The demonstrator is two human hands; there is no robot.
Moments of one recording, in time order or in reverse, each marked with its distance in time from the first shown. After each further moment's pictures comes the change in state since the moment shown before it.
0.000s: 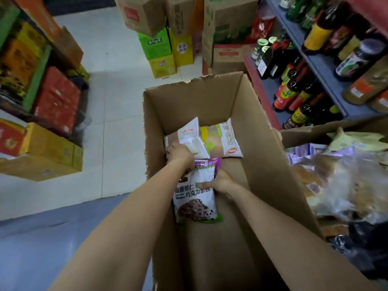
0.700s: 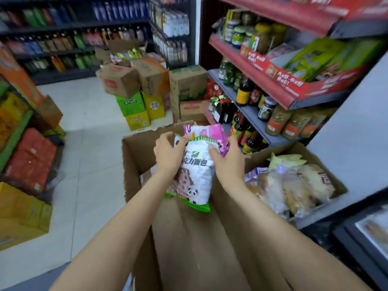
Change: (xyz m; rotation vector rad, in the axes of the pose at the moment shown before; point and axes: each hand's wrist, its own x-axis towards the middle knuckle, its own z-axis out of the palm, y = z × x) left_hand -0.144 0.057 -0.083 -0.970 0.364 0.519; right_hand -0.173 -0.115 -0.066 -0.167 0.915 -0.652
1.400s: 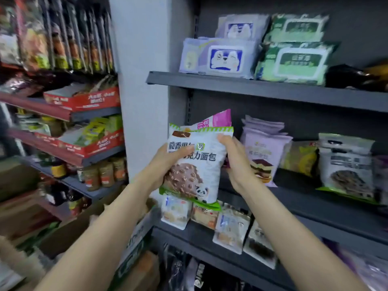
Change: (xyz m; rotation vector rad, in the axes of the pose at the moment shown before) left_hand -0.376 0.262 0.220 -0.470 -1.206 0.432; right_hand -0.178 0.002 -0.506 0.531 0.593 0.063
